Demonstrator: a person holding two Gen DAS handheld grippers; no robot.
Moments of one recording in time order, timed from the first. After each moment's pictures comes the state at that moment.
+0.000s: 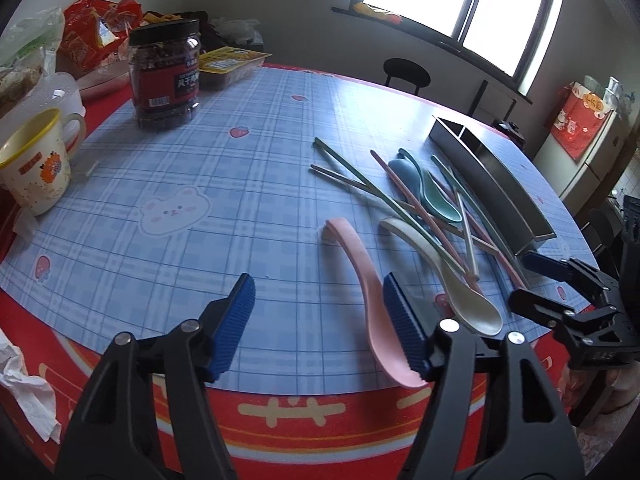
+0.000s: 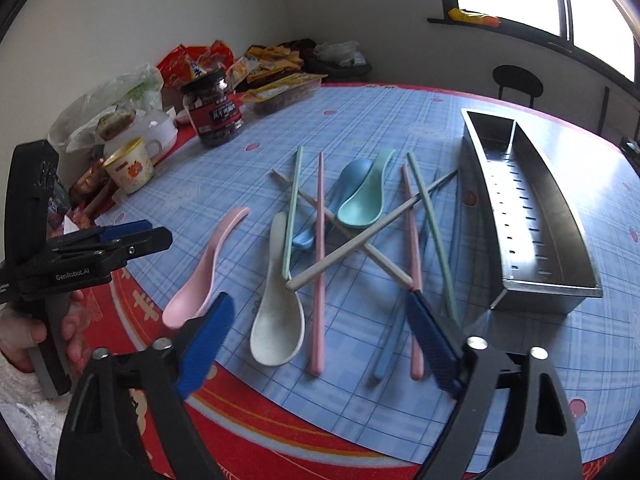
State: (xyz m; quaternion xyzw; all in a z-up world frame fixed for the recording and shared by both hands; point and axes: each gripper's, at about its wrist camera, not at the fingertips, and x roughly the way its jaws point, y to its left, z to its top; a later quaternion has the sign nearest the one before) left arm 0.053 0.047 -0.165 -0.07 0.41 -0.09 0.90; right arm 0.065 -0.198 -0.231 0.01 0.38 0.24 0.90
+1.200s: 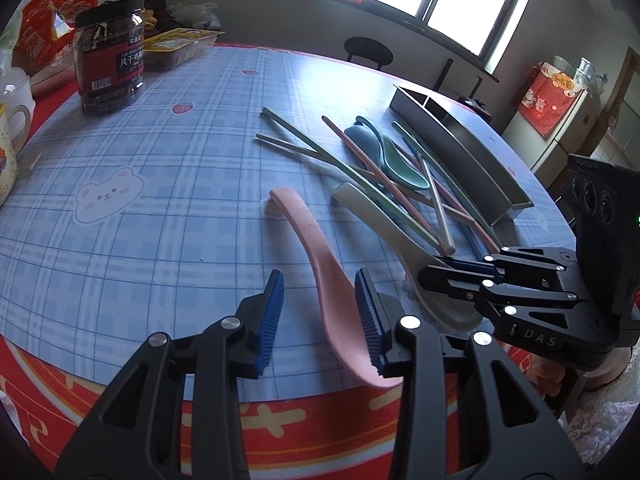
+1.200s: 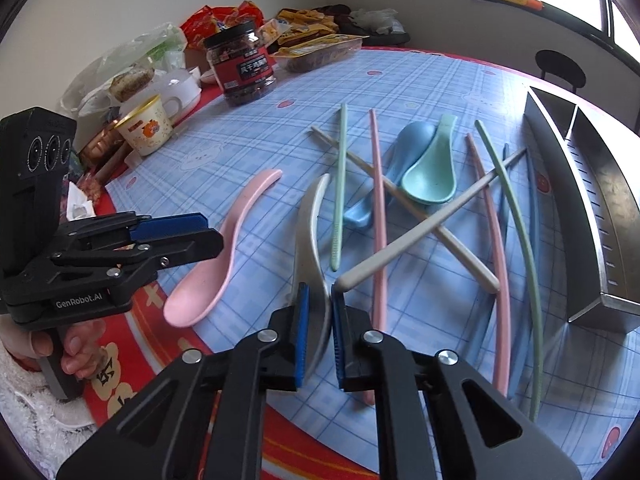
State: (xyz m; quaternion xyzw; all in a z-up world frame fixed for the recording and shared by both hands) left arm 0.060 0.025 -0.188 -0.06 0.43 -0.16 0.88; right arm 0.087 -0.161 -0.260 -0.02 0.42 0.29 0.86
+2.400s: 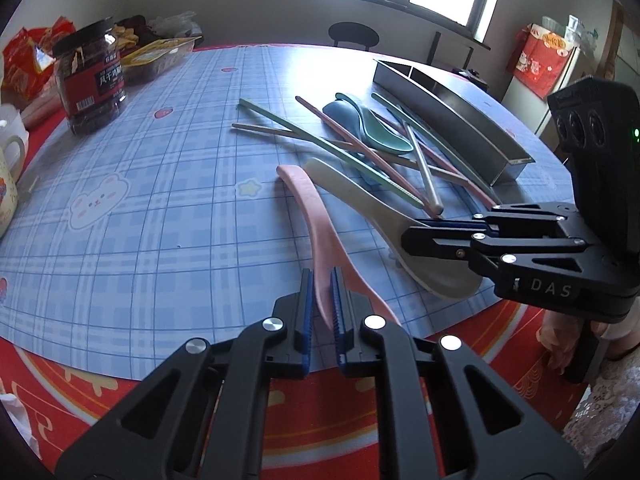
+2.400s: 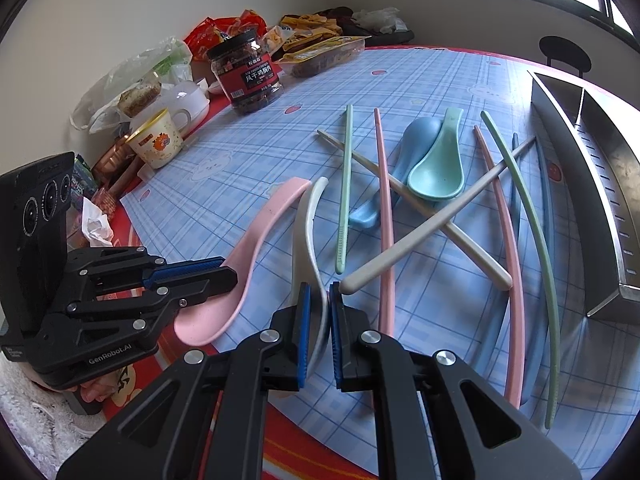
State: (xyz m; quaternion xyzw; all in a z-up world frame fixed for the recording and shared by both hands) left arm 0.048 -0.001 -0.196 0.01 0.43 -0.17 0.89; right arm 0.091 -0.165 -0.262 0.02 0.42 0.31 0.85
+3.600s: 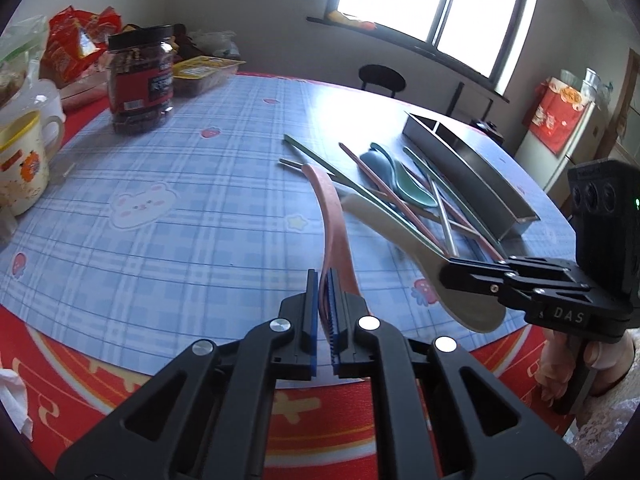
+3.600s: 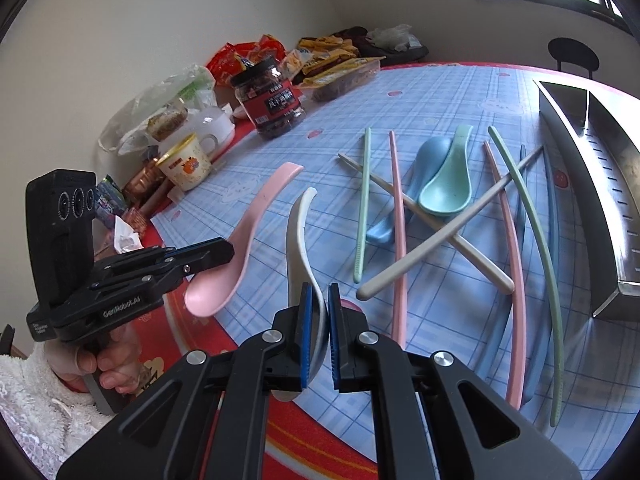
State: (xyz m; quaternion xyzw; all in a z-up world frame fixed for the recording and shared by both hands) left arm 0.039 0.037 -0.178 -0.07 0.38 -0.13 0.91; right arm 0.084 -0.183 -0.253 0.07 0.38 0.35 0.85
